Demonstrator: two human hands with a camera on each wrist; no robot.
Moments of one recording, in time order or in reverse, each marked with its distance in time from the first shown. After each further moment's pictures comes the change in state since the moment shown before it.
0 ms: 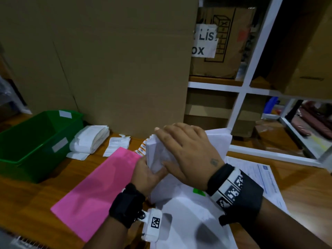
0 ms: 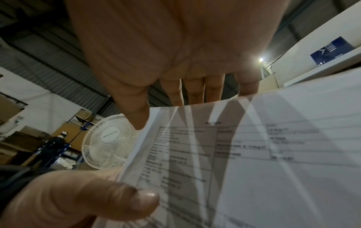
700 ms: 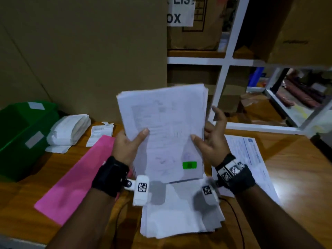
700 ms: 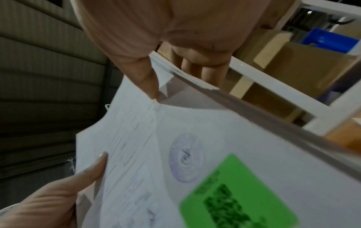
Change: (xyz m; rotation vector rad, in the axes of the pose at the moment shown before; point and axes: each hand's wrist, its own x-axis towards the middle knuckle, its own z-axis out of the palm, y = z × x) left_hand 0.040 -0.005 0.001 -0.076 0.092 -0.139; right_hand -0.075 0.084 0.084 1.147 0.397 0.556
